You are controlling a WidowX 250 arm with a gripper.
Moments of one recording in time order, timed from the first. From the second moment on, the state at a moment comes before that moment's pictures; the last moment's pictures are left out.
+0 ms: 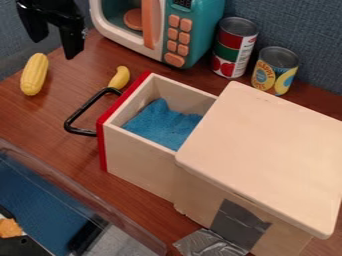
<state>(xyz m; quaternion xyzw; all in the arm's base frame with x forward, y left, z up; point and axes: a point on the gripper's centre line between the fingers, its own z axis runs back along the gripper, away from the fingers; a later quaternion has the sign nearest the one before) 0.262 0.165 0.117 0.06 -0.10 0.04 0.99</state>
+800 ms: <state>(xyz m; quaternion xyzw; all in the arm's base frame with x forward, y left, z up) 0.281 0.199 0.105 -0.10 0.02 -0.32 0.94</state>
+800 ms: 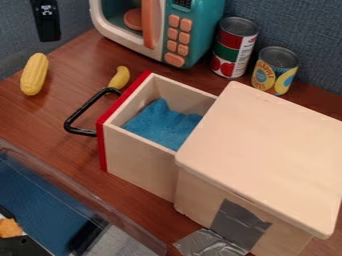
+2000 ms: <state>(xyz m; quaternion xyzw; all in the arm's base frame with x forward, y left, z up) 0.245 0.111 0.030 -0.11 0.14 -0.62 0.77</state>
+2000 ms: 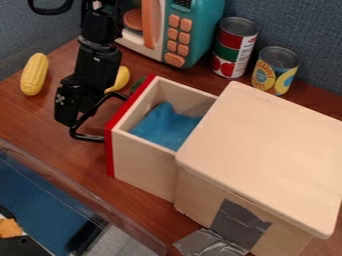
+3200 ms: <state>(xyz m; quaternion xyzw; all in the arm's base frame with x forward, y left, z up) 0.259 0.029 0.033 -0.16 0.07 -0.64 0.74</state>
